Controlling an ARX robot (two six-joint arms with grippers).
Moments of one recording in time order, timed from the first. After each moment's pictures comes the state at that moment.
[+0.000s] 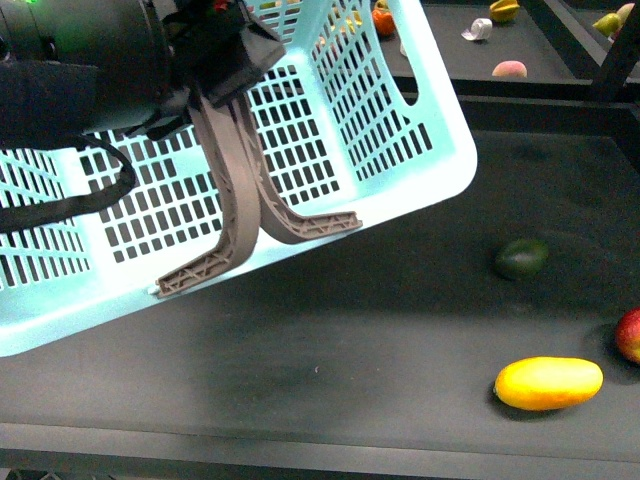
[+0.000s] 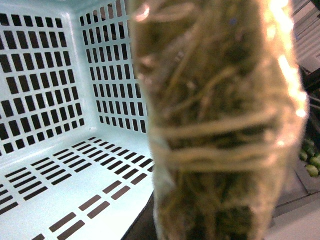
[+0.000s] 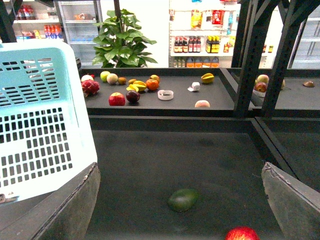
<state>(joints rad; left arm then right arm) -0.50 1.53 0.58 0.75 -0.01 -0.51 0.00 0.00 0.00 0.00 0.00 0.00</state>
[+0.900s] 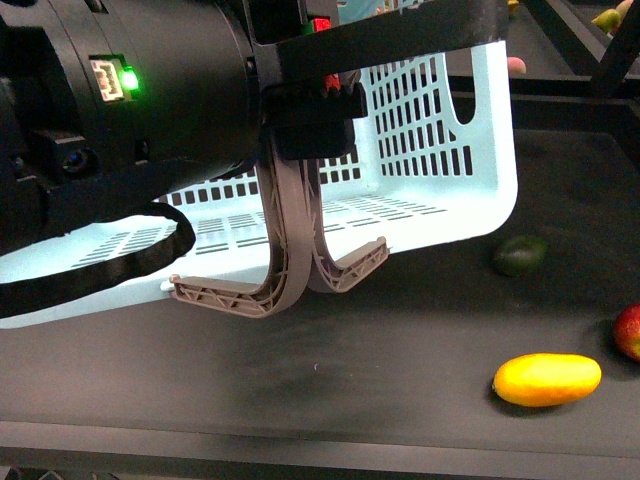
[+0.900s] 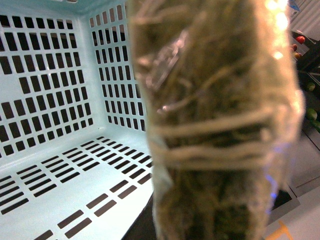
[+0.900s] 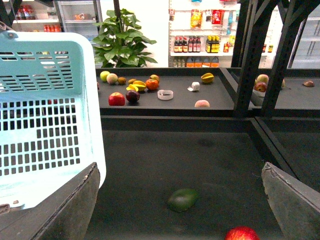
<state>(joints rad) -0.59 1.54 0.56 0.79 -0.06 -0.37 0.00 0.00 0.00 0.00 0.00 0.00</state>
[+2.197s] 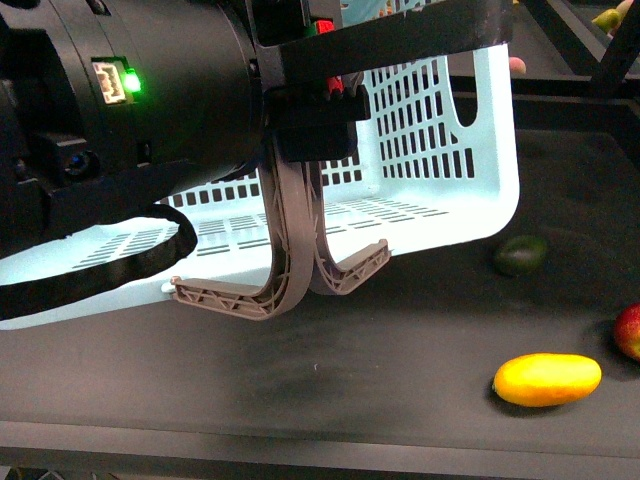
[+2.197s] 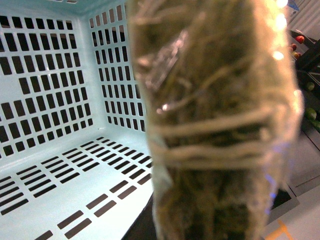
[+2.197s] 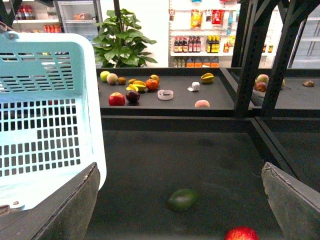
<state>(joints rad) -0.59 1.54 0.56 0.79 -0.06 -0.37 0.00 0.00 0.00 0.00 0.00 0.00</state>
